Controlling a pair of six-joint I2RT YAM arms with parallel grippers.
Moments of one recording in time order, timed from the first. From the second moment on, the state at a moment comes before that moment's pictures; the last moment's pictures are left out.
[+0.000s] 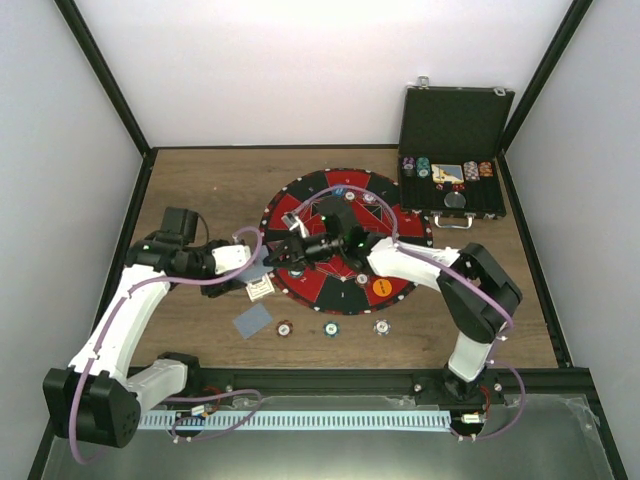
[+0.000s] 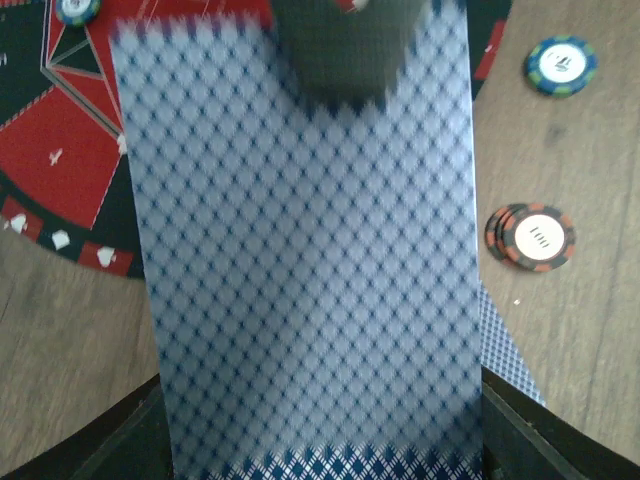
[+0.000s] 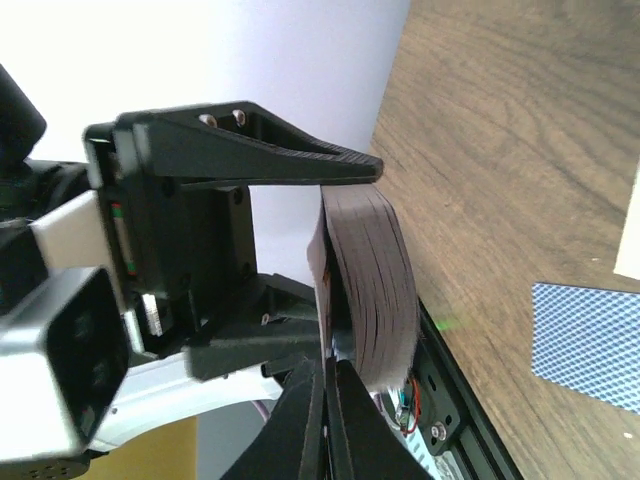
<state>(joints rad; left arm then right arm) -0.15 1.07 0.93 -1.01 0.50 1.12 0.80 1.74 1.09 0.27 -0.90 1.06</state>
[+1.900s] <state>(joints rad) -0.13 1.07 0.91 -1.10 0.48 1.10 0.60 1.93 1.50 -0.25 -0.67 0.66</state>
